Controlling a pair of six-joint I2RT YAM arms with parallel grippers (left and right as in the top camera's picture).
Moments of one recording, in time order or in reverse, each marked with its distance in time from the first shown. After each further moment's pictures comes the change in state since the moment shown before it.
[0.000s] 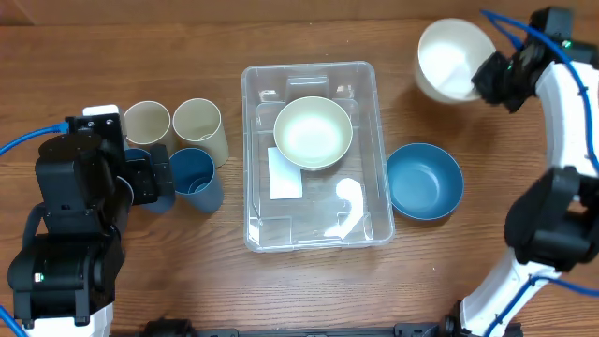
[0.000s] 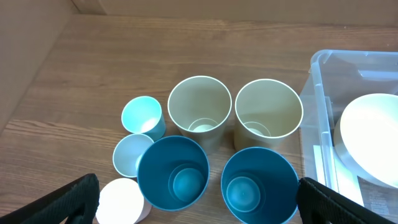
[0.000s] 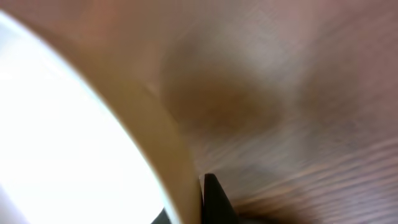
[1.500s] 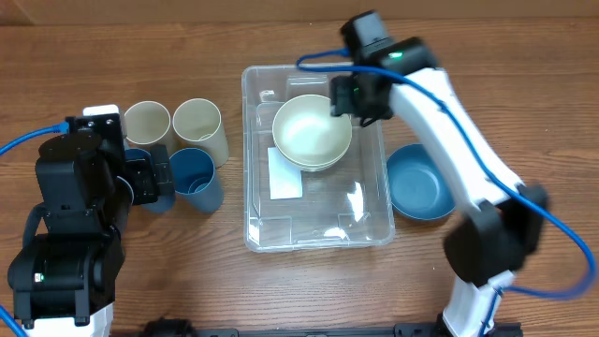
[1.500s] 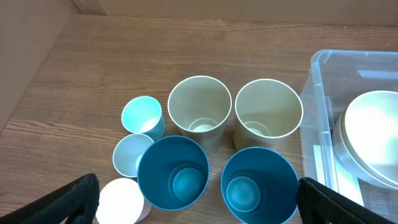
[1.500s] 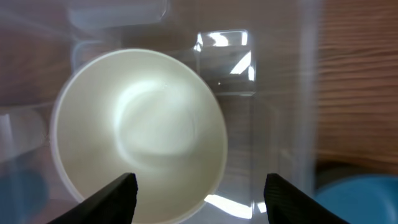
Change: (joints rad) left arm 0.000 0.000 0.000 0.000 0.000 0.000; right arm 0.605 -0.032 0.013 -0.122 0.236 -0.069
